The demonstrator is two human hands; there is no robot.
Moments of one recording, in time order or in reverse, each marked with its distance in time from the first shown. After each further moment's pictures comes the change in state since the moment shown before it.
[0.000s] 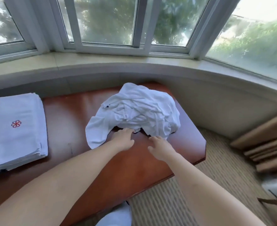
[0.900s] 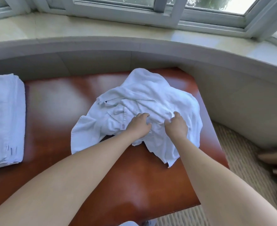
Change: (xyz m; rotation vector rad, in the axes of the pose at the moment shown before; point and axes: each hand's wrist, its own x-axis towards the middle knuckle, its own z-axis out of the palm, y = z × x) left_hand 0.258 0.016 -0.002 -0.492 0.029 -0.216; right_hand 0.293 0.068 -0.059 0.284 0.161 0.275
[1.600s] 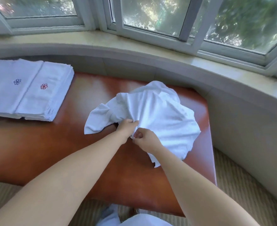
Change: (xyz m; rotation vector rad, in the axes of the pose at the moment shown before) left_hand -0.110 0.049 0.028 -0.728 0.476 -0.521; right_hand -0.103 0.018 -0.028 0.068 -0.569 -0.675
